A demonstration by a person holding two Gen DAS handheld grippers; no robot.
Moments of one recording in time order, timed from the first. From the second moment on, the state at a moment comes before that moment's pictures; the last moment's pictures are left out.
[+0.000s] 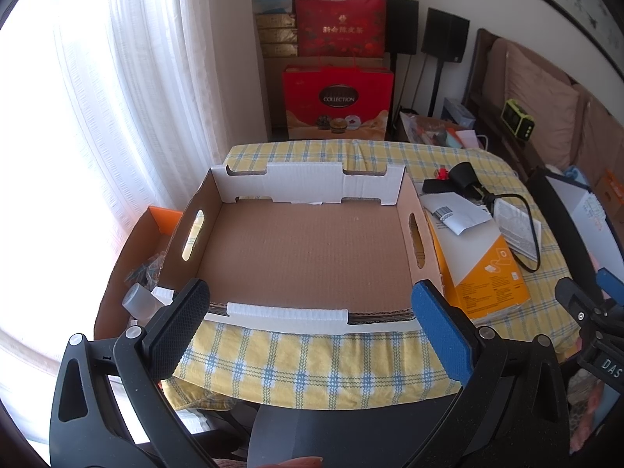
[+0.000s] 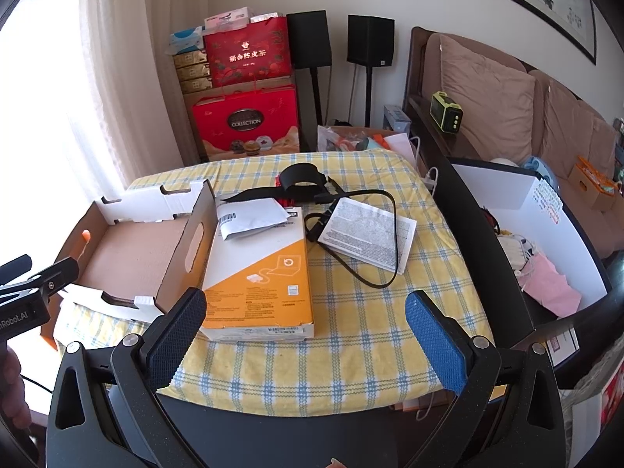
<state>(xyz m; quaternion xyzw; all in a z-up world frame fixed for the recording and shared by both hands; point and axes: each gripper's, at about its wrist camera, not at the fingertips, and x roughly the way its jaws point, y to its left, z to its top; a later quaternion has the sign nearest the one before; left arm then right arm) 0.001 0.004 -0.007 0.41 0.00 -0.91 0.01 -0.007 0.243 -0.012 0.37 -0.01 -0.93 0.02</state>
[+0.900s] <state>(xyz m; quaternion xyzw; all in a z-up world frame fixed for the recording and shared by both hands) -0.058 -0.110 -0.036 0.42 0.01 -0.90 0.09 -0.050 0.241 -0.041 0.41 -0.02 -0.91 0.05</state>
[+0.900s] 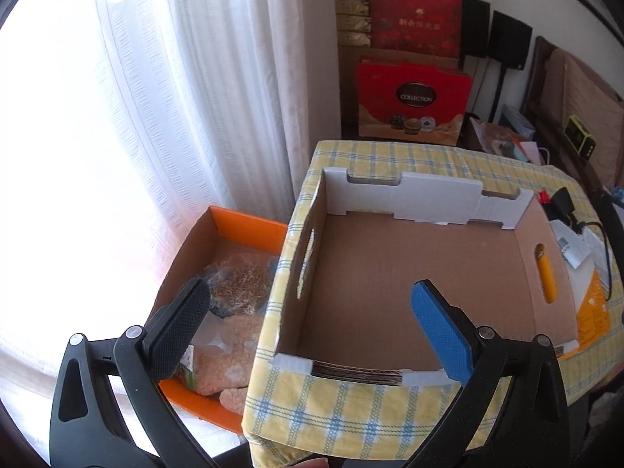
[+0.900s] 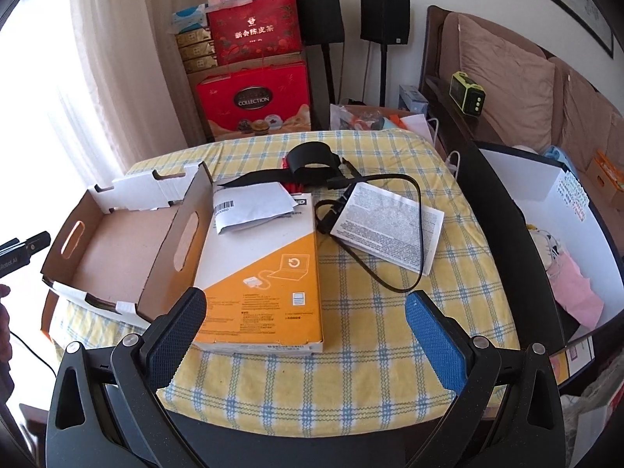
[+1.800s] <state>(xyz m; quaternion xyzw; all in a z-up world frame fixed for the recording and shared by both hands) -0.102 -0.140 -0.101 0.49 0.03 -0.87 0.01 -0.064 0.229 -0.060 0.44 -0.02 -0.90 0.06</state>
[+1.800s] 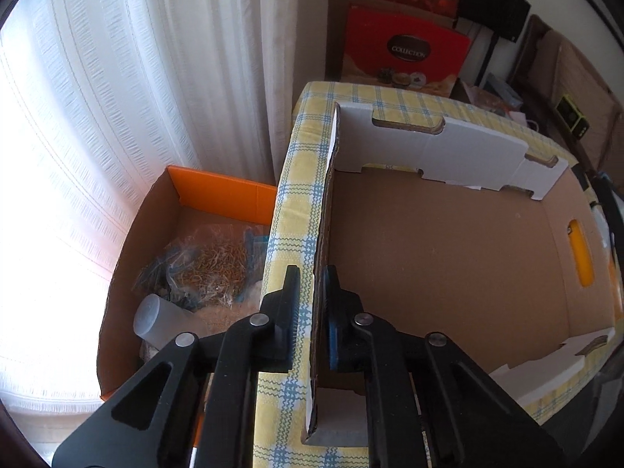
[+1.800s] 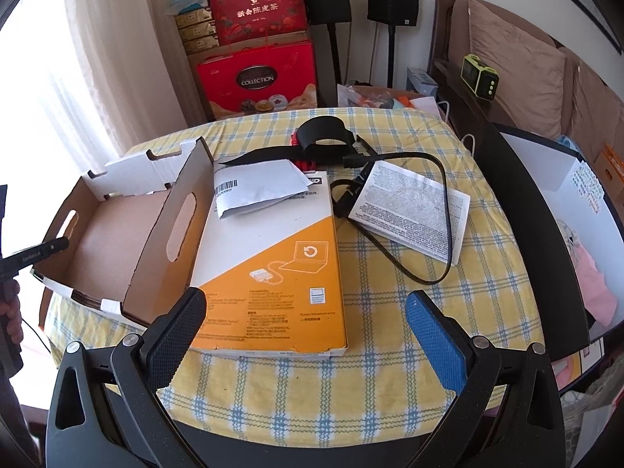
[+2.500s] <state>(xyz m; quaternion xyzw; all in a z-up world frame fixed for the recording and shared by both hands) -0.099 -0.142 -0.099 0.49 0.01 -0.87 -0.02 -0.073 0.190 -0.082 0.45 0.05 -0.89 0.08</state>
